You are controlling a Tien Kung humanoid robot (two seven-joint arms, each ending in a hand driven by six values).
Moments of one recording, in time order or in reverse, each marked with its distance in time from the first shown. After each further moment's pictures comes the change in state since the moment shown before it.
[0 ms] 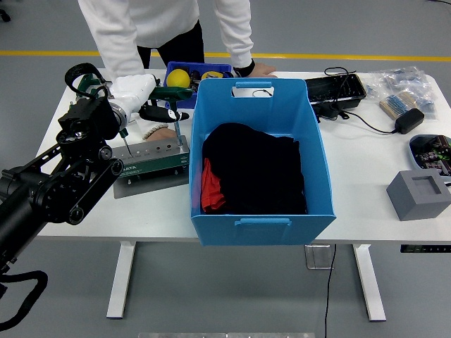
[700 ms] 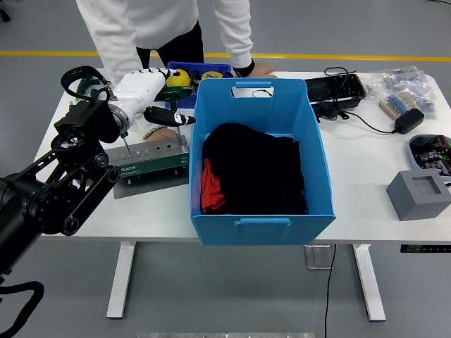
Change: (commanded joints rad) left arm 0.048 0.010 -0.030 -0.100 0.063 -0.009 -0.065; right arm -0.005 0.006 0.004 0.002 -0.008 -0.001 -0.005
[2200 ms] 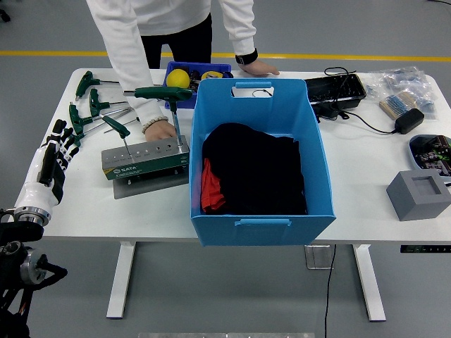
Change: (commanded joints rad) left arm 0.638 -0.087 -0.560 -0.196 -0.930 0.169 -0.351; right arm 0.001 0.007 -0.047 0.004 0.059 -0.004 0.021
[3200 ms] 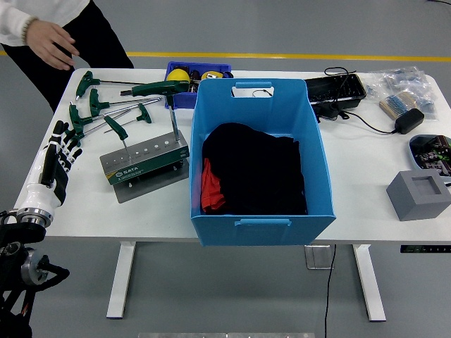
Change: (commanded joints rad) left arm 0.008 -0.013 0.013 0.022 -0.134 -0.016 -0.004; right arm -0.004 0.001 -0.003 0.002 0.002 -0.003 0.001
